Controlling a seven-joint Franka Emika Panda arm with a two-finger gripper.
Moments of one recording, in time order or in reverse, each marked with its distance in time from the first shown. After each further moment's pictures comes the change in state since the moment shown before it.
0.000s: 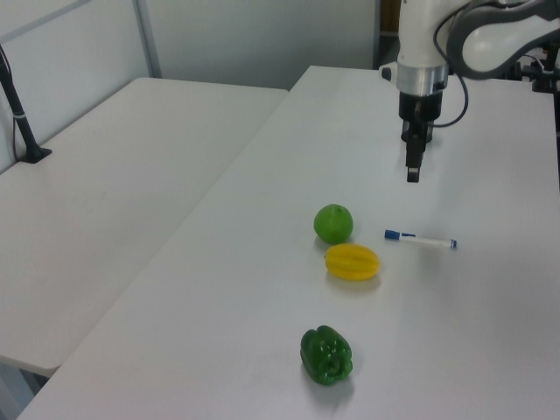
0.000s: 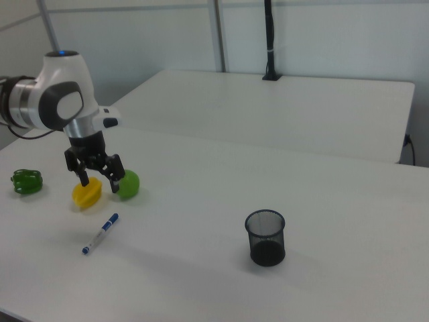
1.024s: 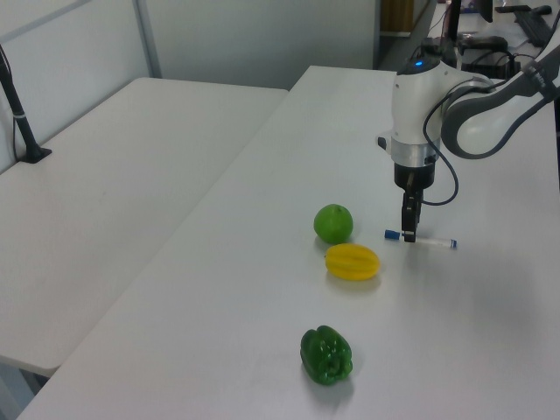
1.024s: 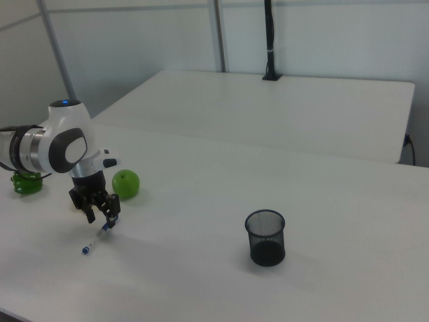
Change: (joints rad) arm 0.053 0.139 0.013 -0.130 -0.039 0.242 0.102
